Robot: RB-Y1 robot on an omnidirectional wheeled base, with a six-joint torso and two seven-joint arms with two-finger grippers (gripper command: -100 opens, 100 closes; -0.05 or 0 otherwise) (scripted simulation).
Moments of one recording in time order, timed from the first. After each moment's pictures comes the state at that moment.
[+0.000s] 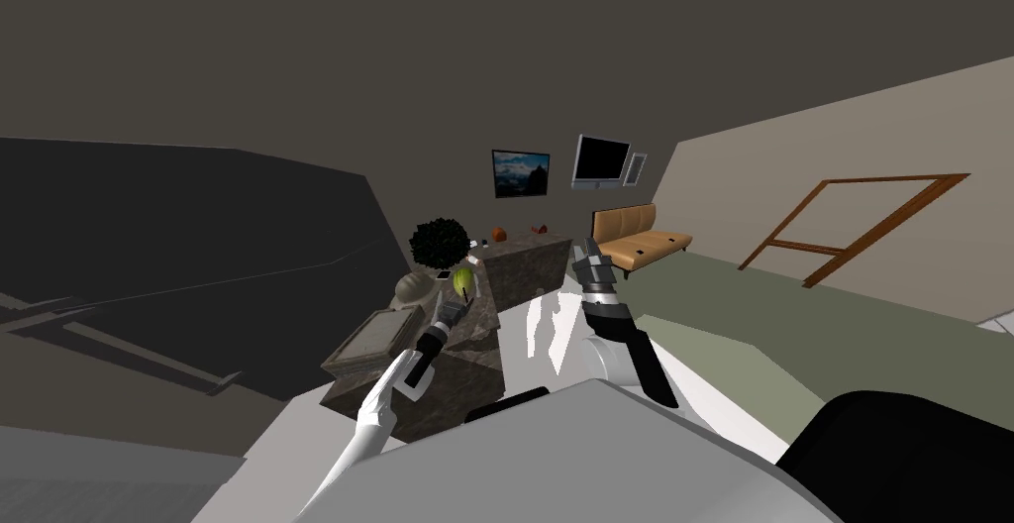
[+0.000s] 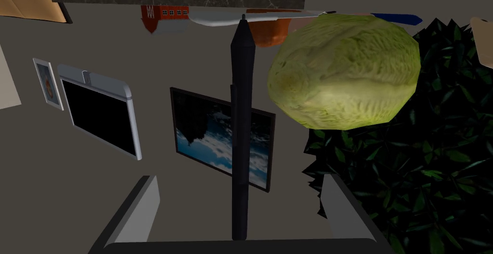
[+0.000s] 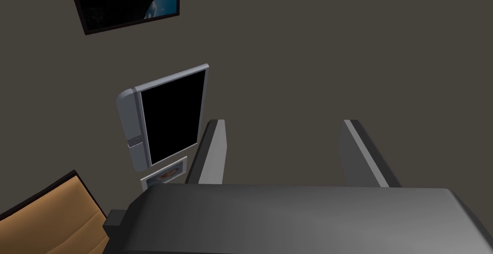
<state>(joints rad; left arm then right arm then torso) -0.03 0.30 -0.17 -1.34 -0.67 -0.41 -0.62 0.50 0.04 -0.02 -2.40 -0.10 -0.36 0.10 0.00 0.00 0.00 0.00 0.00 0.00</state>
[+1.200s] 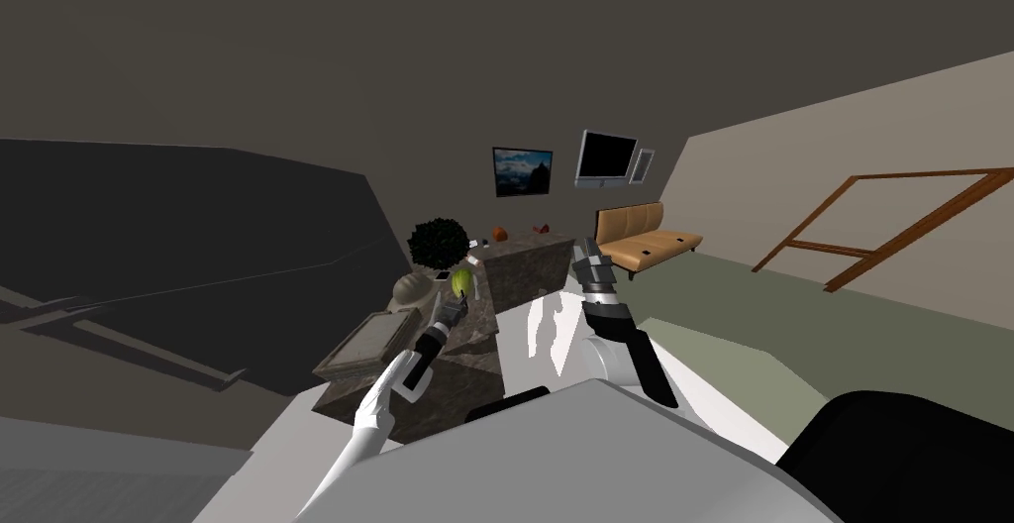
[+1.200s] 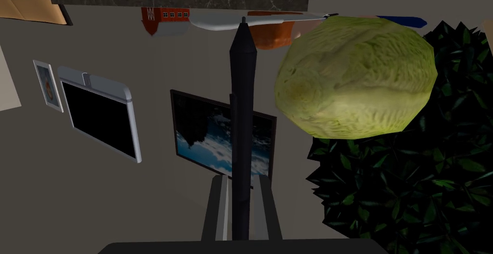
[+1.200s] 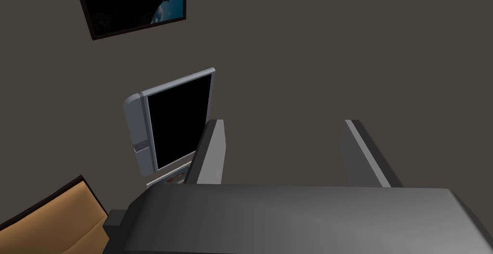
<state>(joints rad) -0.02 0.31 -0.16 -1.35 -0.72 -0.43 -0.57 0.50 0.04 -0.02 -2.40 -0.10 -0.36 0.10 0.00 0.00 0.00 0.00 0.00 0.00</state>
